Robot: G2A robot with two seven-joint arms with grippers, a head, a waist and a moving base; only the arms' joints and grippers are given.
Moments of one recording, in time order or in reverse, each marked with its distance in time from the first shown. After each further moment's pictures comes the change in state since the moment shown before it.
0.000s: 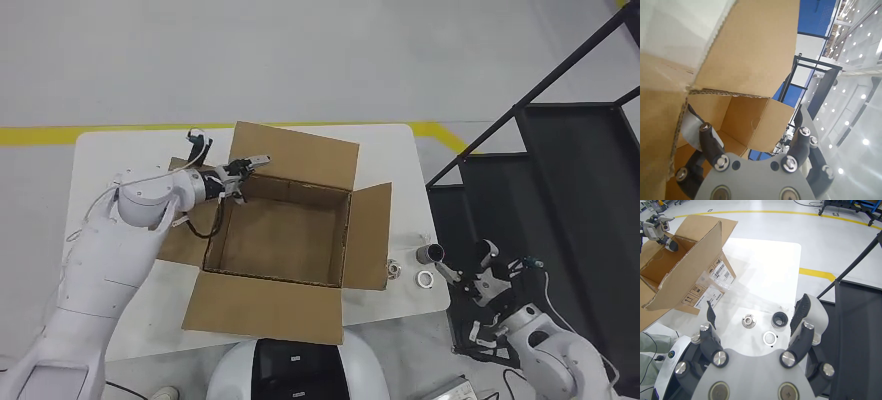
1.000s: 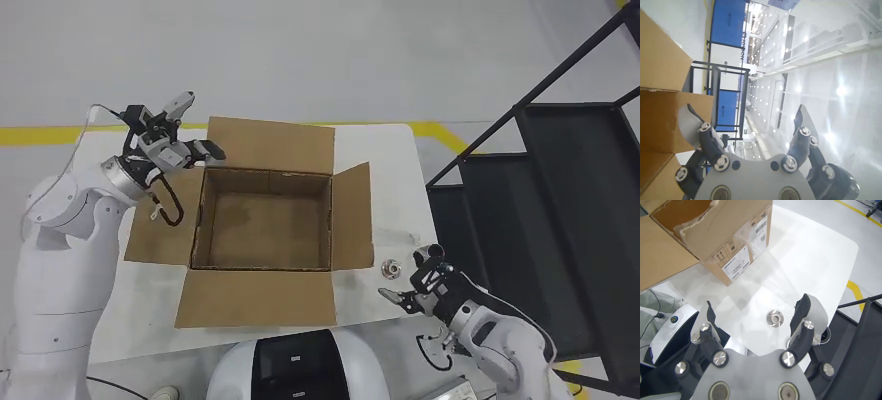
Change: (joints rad) left arm 0.203 0.030 -0.371 -0.255 -0.568 -0.139 0.029; right arm 0.085 0.016 -0.266 -0.030 -0.323 -0.037 0.126
